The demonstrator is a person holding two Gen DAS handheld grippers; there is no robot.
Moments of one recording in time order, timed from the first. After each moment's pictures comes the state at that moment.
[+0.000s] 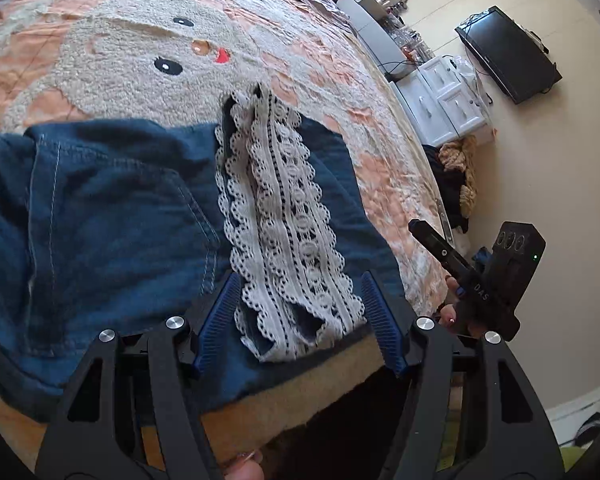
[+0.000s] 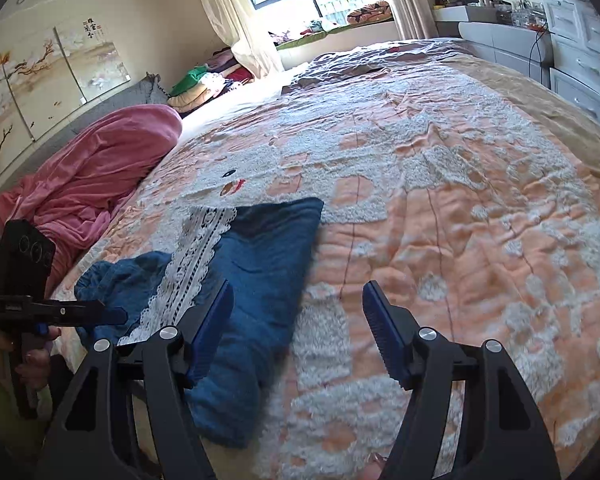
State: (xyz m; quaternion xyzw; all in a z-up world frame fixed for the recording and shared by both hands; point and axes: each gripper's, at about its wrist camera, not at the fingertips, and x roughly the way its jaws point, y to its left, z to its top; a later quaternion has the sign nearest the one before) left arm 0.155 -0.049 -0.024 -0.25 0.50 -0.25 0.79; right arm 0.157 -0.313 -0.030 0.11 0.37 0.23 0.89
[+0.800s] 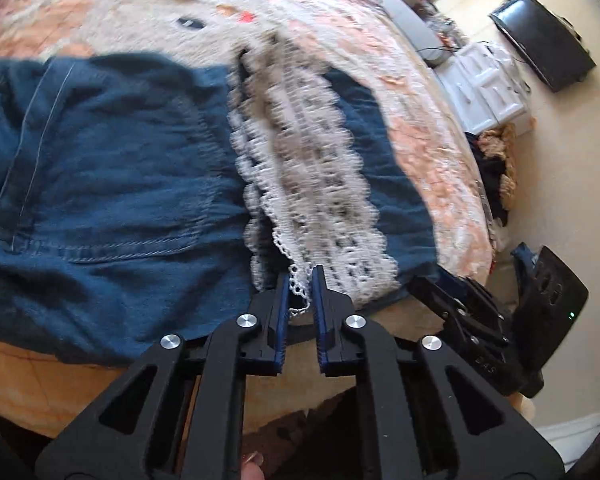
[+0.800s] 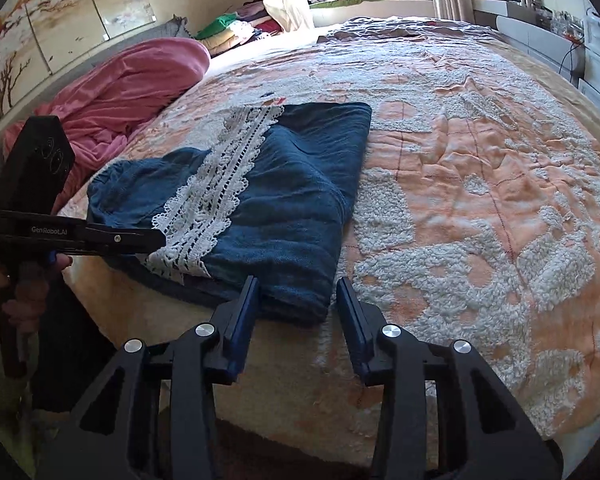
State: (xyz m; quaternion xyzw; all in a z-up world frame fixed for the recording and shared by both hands) left arm 0.138 -0.077 -0.051 -0.23 0.54 -0.18 0.79; right arm 0.096 -0.273 -0.060 0.02 0.42 0.26 0.87
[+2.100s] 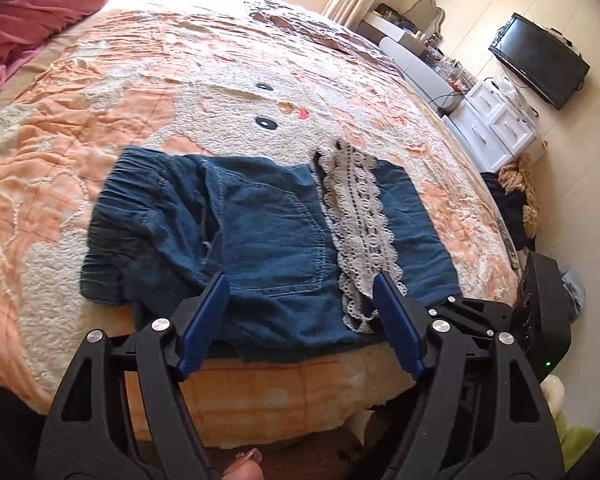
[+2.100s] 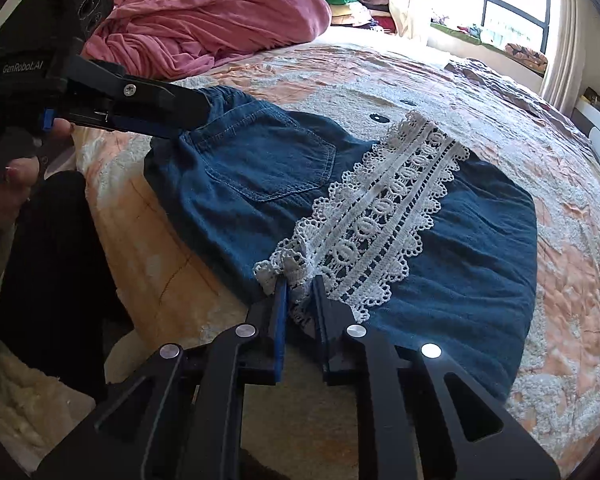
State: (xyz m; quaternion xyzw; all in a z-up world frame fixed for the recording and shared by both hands) left arm 0.096 -0.006 0.006 -0.17 0.44 -0.11 0.88; right arm 0.084 -0.144 -0.055 -0.16 0.37 0.37 0.83
